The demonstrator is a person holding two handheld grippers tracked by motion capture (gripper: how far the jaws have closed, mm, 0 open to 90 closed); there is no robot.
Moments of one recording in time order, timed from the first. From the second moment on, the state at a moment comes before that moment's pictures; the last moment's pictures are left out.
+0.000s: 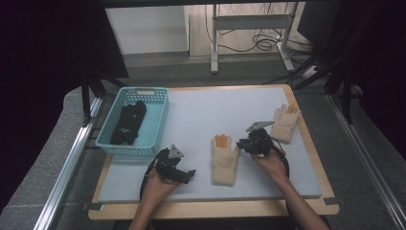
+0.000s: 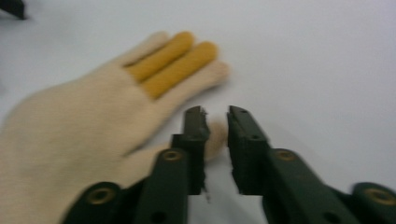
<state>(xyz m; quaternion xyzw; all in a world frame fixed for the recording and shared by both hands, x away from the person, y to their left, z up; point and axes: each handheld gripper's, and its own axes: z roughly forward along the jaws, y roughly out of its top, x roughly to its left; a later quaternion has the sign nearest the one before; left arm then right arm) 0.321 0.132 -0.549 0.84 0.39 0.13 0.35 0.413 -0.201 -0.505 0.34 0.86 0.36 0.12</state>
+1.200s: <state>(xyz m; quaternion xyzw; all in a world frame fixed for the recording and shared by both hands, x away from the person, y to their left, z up) 0.321 0.132 -0.549 0.84 0.39 0.13 0.35 0.472 -0.372 -0.498 0.55 0.72 0.38 0.18</state>
